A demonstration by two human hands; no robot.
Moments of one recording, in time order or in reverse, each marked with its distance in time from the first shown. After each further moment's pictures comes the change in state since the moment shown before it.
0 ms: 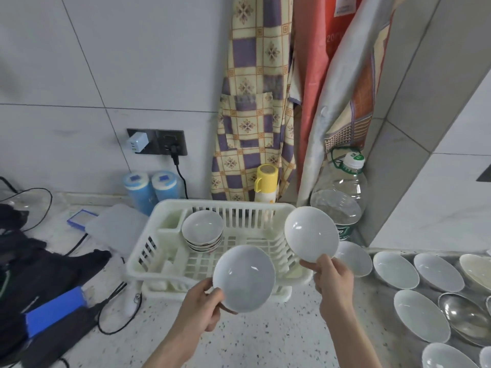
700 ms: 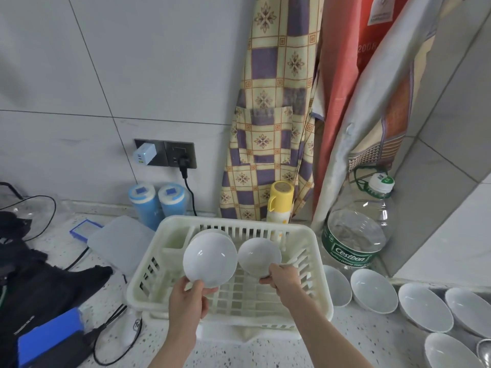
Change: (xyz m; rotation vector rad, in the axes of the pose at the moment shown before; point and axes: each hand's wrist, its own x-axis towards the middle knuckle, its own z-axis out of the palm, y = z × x) left_hand 0.078 0.010 -0.027 -0.176 0.443 0.118; right_hand 0.096 0.059 0.125 -0.509 -0.276 0.296
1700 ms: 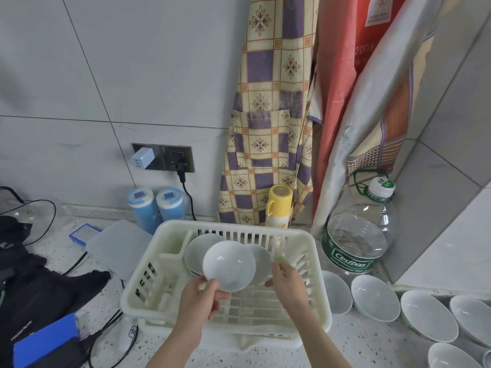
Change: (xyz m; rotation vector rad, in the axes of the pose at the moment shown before) left_hand 0.008 0.007 0.025 0.129 -0.130 -0.095; right_hand -0.029 -0.001 -0.017 -0.302 0.050 -0.357
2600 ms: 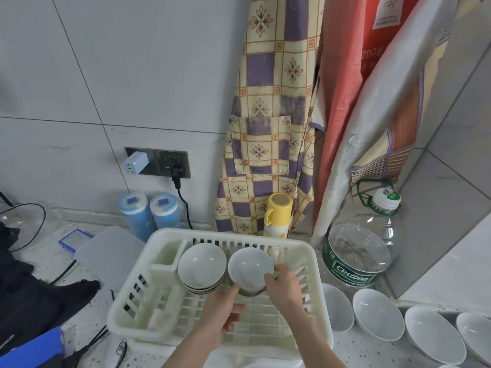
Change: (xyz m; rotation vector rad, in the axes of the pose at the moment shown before) left_hand 0.040 -0.014 0.052 -0.010 -0.090 -0.275; right_hand 0.039 -0.004 0.007 -0.113 0.028 -0.018
